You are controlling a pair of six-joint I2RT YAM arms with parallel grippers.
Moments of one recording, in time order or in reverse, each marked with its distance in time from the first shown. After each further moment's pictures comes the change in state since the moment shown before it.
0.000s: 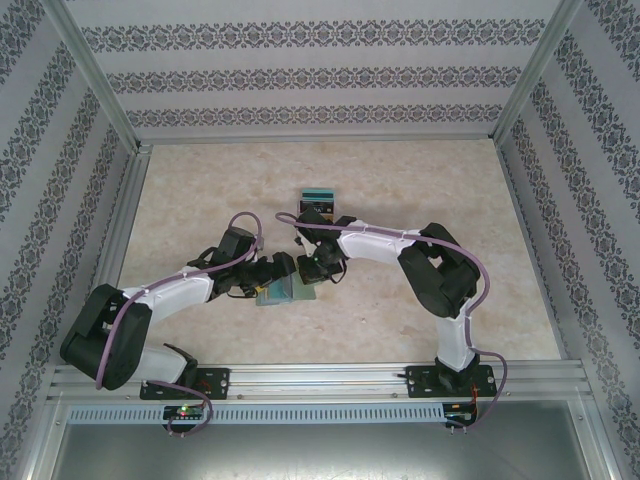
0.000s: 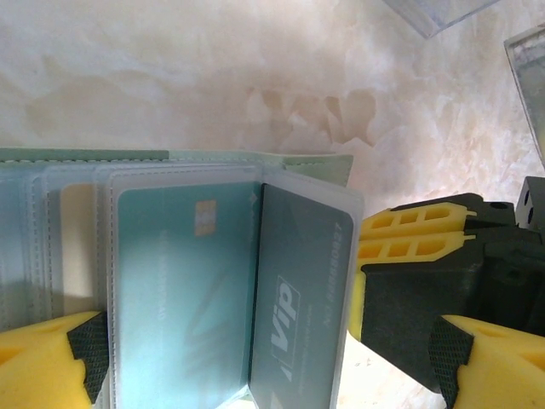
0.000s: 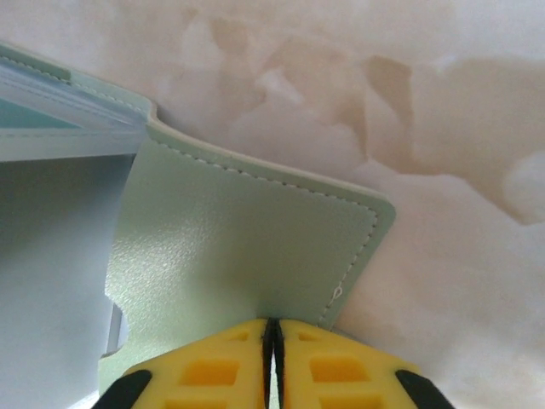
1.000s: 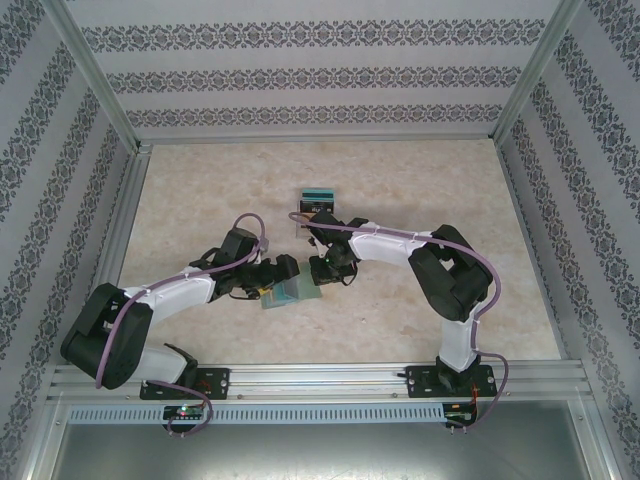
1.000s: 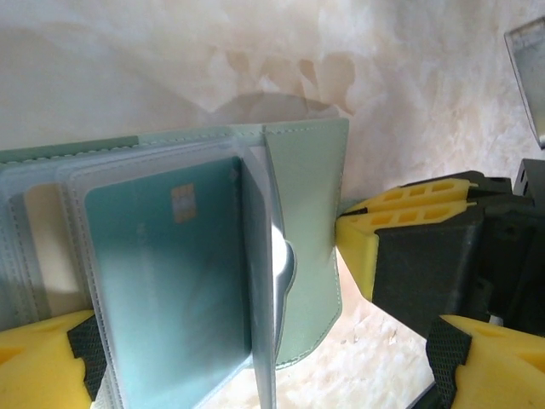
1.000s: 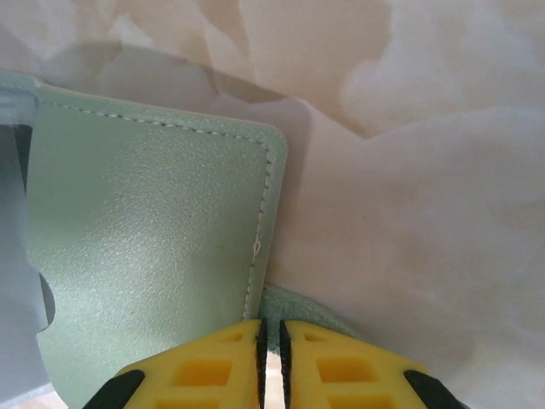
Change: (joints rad) left arm -0.024 0.004 0.002 0.009 0.047 0.000; right arm -0.036 -0.063 -0.094 0.008 0.024 0.033
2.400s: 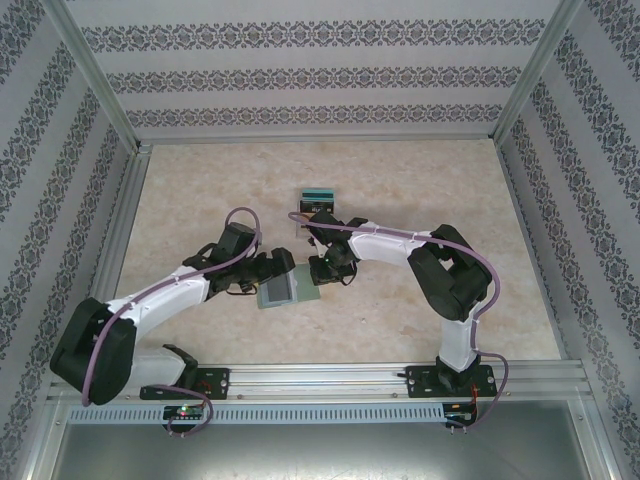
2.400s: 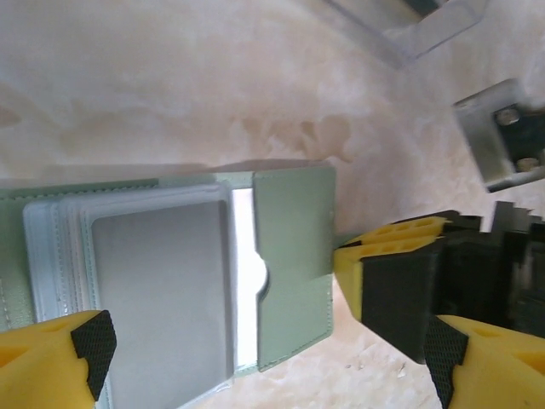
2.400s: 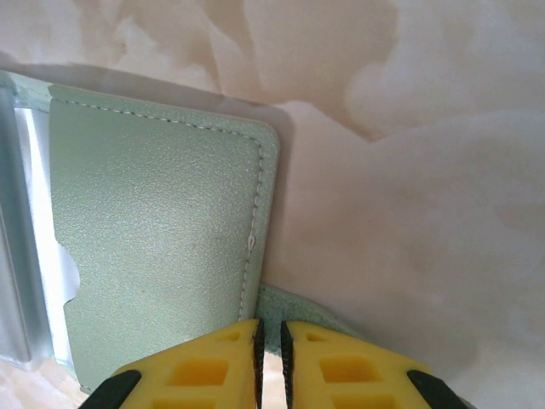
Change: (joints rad) left arm -0.013 -0.082 0.066 -0.153 -0.158 0.012; right arm 0.001 0.005 0.006 -0.001 -0.001 0.001
